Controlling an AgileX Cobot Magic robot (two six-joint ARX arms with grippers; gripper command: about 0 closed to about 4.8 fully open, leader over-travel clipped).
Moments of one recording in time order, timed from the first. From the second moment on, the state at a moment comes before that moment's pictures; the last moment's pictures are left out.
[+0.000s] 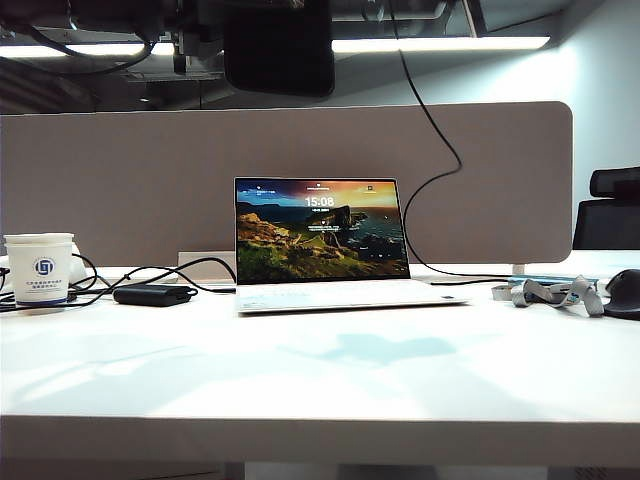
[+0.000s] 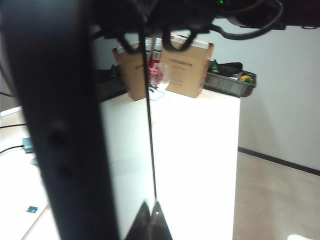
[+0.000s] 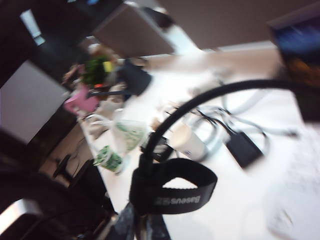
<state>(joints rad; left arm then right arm) -0.41 1.37 0.79 0.68 0.89 -0.22 0.25 1.63 1.58 -0.07 -0.87 0.62</state>
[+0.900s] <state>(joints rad) -0.43 1.37 0.79 0.68 1.04 -0.29 0.38 1.62 1.58 0.20 -1.20 0.55</state>
